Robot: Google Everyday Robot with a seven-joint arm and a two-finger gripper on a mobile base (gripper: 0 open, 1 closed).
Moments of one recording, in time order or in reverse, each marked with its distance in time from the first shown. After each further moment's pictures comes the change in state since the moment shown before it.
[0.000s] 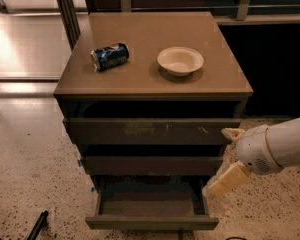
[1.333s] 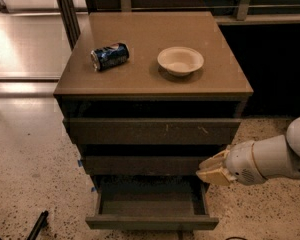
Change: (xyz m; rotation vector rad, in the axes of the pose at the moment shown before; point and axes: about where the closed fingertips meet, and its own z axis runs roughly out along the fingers) arm 0.030 0.001 0.051 -0.054 -0.026 0.112
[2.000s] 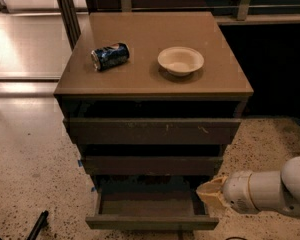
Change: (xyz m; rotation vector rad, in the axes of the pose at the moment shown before) arm 0.055 0.015 0.040 0.041 -0.044 0.061
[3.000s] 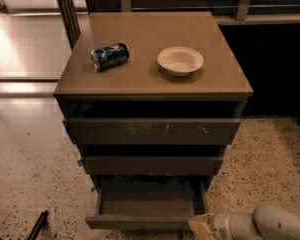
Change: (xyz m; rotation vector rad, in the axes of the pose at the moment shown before) arm 0.156 -0.028 0.146 -0.071 -0.071 0.353
